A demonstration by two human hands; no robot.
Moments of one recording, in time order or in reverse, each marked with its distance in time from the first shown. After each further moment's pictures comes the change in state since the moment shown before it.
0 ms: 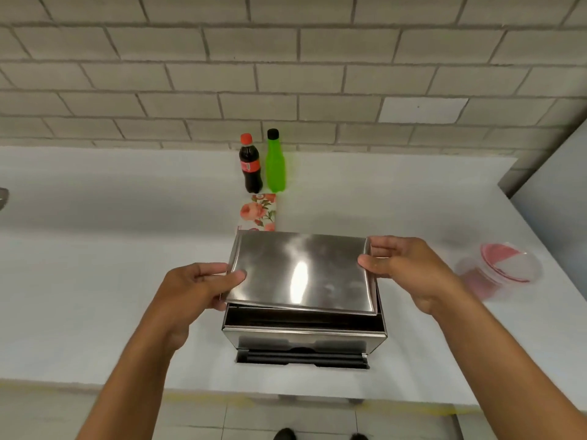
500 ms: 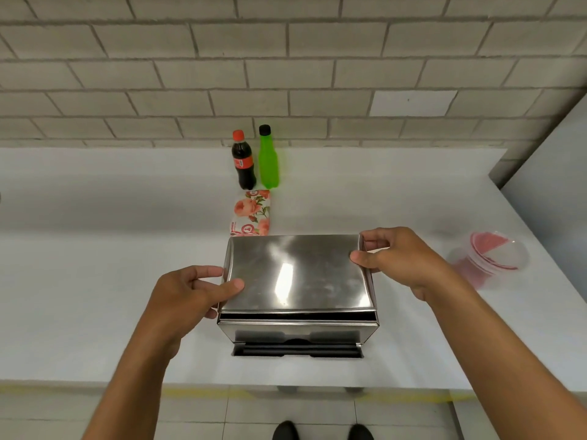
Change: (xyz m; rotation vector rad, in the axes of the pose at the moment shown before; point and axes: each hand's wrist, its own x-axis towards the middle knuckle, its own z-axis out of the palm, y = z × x) left_hand -0.018 -0.002 0.004 0.123 0.029 0.040; right_hand -0.005 -0.007 -0.003 -0.192 -0.014 0.011
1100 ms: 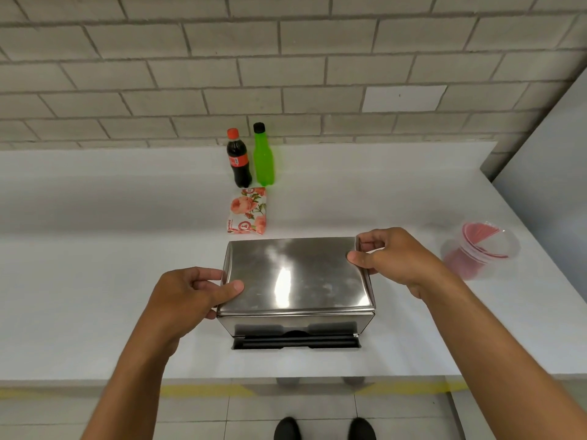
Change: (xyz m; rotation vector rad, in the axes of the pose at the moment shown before) left_hand -0.006 -0.002 0.000 0.086 -0.021 0.025; right_hand -0.009 0.010 0.003 -0.022 0.011 0.021
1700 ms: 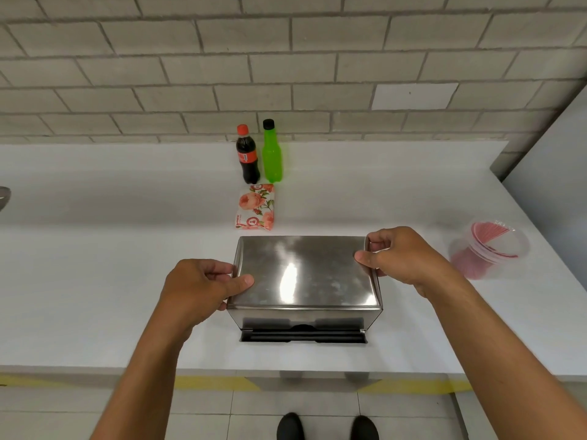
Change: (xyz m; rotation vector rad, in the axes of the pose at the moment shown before) left_hand 0.000 0.002 0.001 0.096 0.054 -0.031; right_hand -0.002 0.001 0.008 -0.104 0.043 0.013
